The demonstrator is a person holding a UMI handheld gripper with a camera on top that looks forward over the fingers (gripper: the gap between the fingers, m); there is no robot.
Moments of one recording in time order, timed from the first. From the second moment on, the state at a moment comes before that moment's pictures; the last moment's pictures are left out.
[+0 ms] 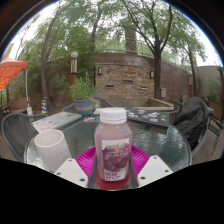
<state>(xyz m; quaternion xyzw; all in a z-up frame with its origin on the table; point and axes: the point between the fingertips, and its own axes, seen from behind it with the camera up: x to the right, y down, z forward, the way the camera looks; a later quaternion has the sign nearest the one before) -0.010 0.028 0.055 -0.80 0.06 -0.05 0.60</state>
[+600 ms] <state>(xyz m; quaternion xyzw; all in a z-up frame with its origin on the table) -0.003 -0.006 0.048 -0.82 0.07 -0.05 0.57</state>
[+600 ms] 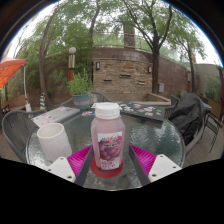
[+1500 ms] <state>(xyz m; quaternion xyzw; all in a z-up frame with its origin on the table) -0.032 -0.162 0.104 -0.73 0.11 0.10 0.66</state>
